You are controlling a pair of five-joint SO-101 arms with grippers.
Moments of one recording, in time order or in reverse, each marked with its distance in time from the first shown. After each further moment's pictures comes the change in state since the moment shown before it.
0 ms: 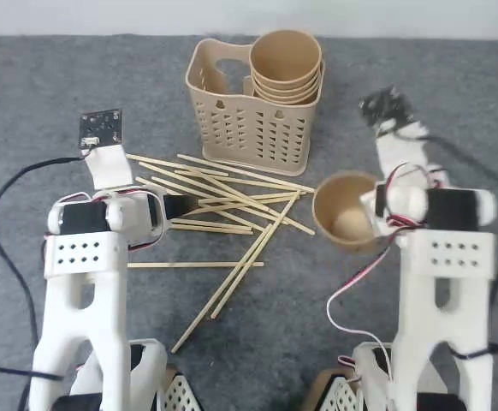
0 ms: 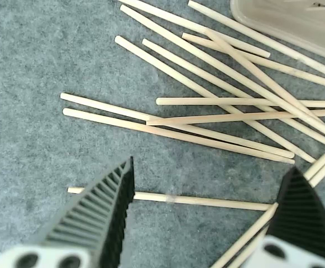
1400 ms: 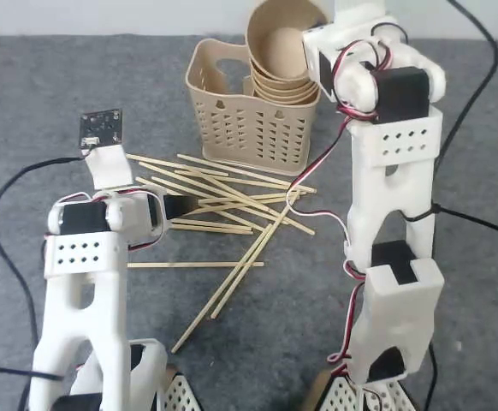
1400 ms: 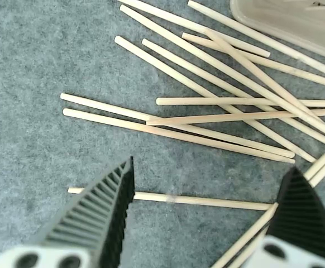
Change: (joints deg) left arm 0.0 0.0 0.0 0.0 -0.2; right arm -13.5 56.4 -81.8 -1.3 -15.5
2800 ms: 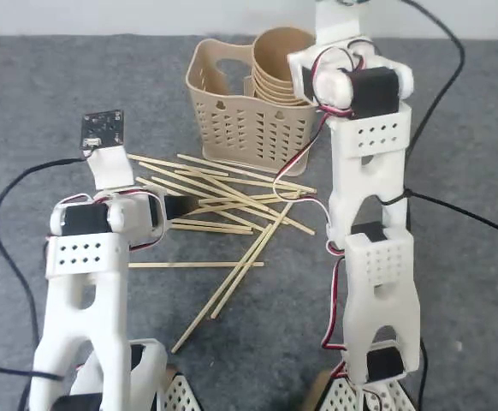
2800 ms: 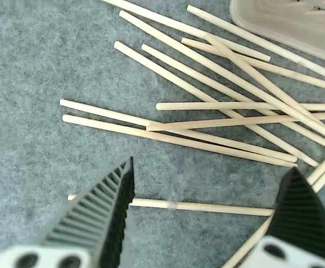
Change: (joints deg) left arm 0.0 0.0 1.5 -2.5 -0.9; right arm -1.8 21.4 -22.9 11.6 -3.0
